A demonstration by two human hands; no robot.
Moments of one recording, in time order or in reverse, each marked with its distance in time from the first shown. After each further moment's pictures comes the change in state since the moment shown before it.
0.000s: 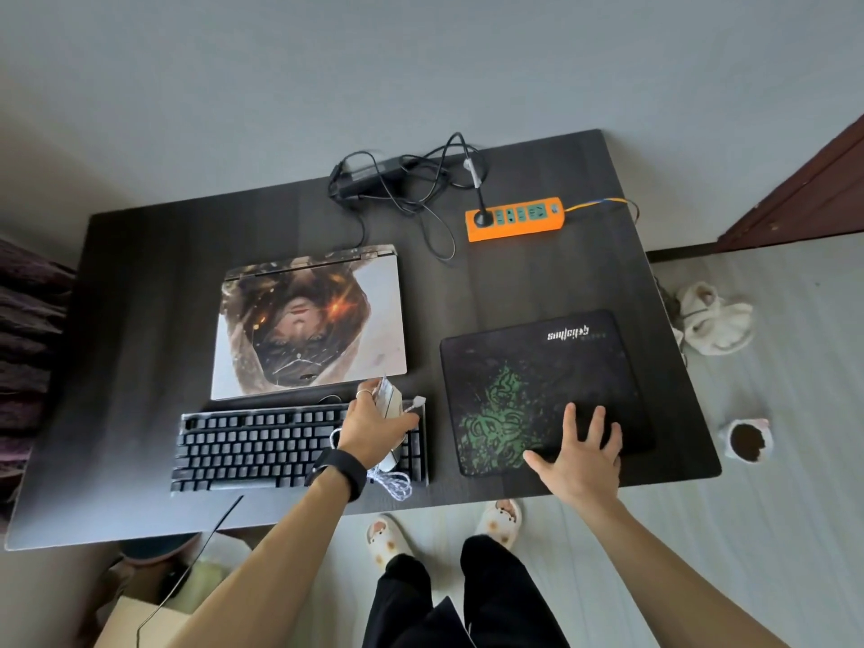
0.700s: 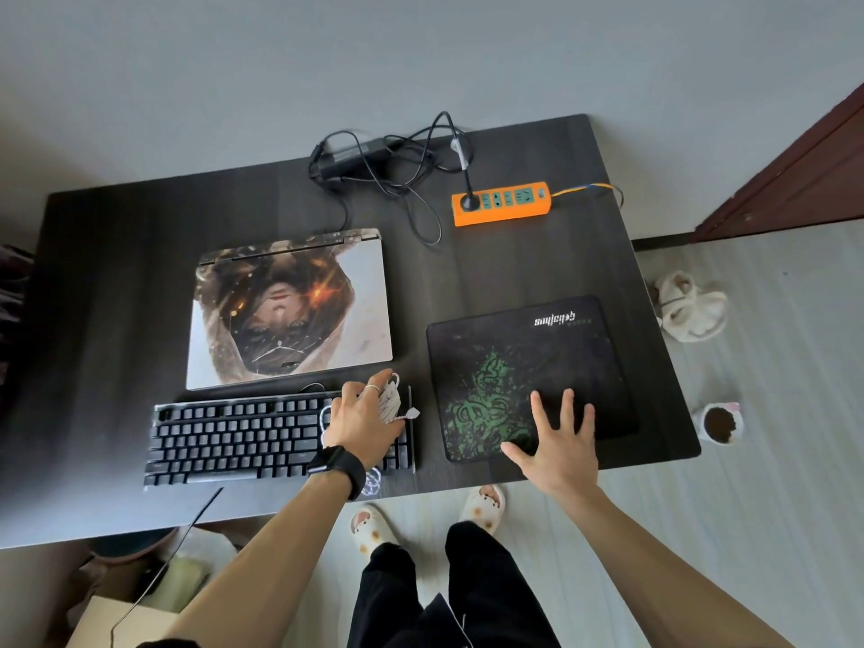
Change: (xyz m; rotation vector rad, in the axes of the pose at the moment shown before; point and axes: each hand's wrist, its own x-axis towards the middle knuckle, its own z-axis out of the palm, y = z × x) left_hand -0.002 -0.017 0.013 0.453 0.069 0.207; right_hand -0.010 -0.004 0.009 -0.118 0.027 -0.126
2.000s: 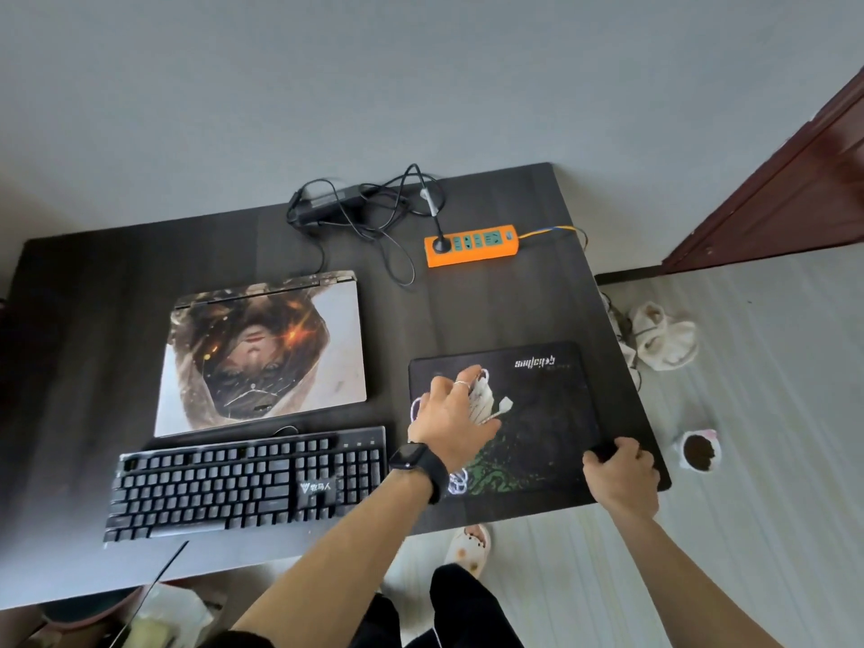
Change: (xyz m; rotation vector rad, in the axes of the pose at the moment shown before) left_hand 0.005 0.145 0.015 -0.140 -0.064 0.266; right_hand 0.030 0.091 -0.034 0.526 0.118 0.542
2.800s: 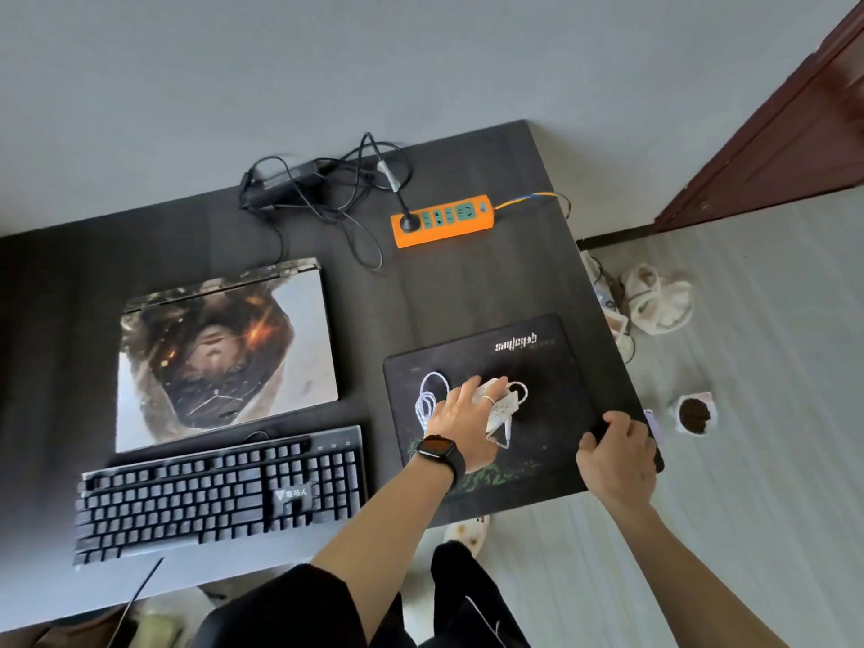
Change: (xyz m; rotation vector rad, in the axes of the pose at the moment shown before) left_hand 0.047 0.004 0.085 0.304 -0.248 0.201; right_hand 0.010 0.007 -0.011 -0.044 0.116 -0.136
